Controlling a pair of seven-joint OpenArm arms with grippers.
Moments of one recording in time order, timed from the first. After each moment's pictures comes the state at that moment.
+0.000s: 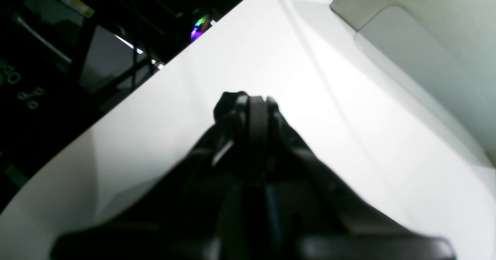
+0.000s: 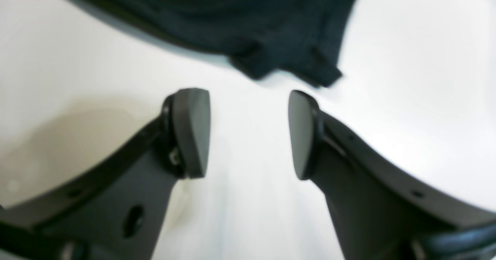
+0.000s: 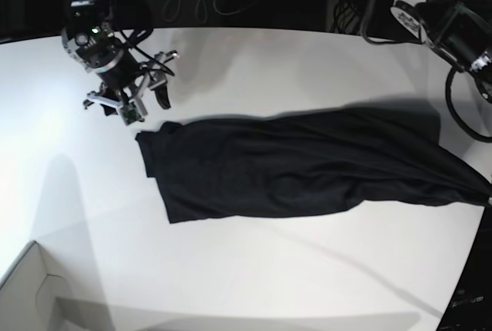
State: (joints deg) left arm -17.1 -17.4 -50.1 84.4 -28.4 -14.8 50.9; right arm -20.8 6.8 7.0 105.2 -1.4 29.0 -30.1
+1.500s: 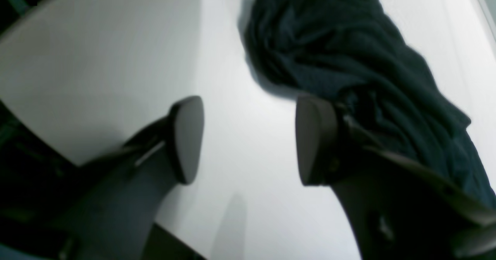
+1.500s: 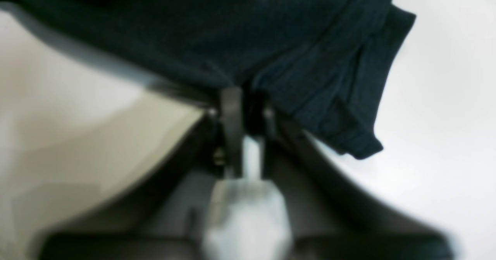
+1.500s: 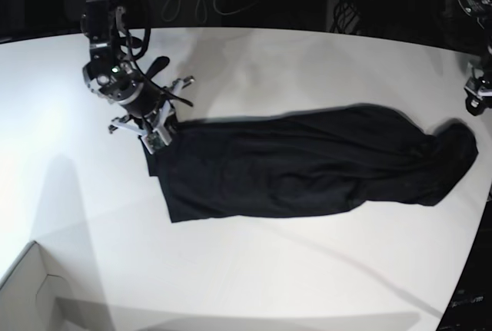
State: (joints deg) left arm 8.3 -15.0 -55.3 82.4 -41.6 -14.8 50.4; right arm -8.3 6.8 0.7 89.5 -1.5 28.7 -30.3
